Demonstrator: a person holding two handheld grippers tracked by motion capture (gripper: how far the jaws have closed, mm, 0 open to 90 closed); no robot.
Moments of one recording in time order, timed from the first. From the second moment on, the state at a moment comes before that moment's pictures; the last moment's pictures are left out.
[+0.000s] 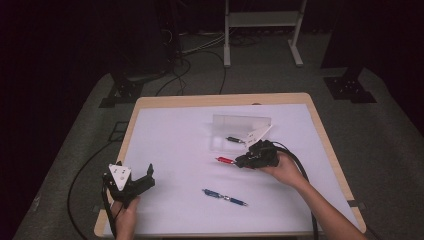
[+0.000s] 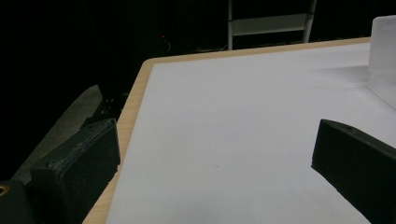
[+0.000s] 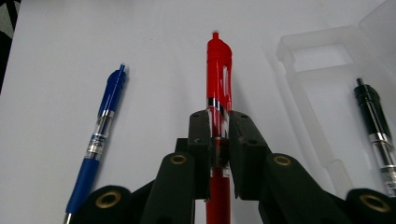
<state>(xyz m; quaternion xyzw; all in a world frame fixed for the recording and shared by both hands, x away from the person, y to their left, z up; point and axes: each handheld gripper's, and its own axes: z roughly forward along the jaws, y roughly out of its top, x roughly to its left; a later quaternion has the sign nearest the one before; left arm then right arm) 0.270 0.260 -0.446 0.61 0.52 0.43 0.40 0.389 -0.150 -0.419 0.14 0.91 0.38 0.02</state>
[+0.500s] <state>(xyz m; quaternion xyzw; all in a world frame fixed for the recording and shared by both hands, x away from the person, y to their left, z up) 0.271 0.260 -0.446 0.61 0.53 0.44 0.41 0.413 -0.157 -0.412 0.14 0.92 0.37 0.03</state>
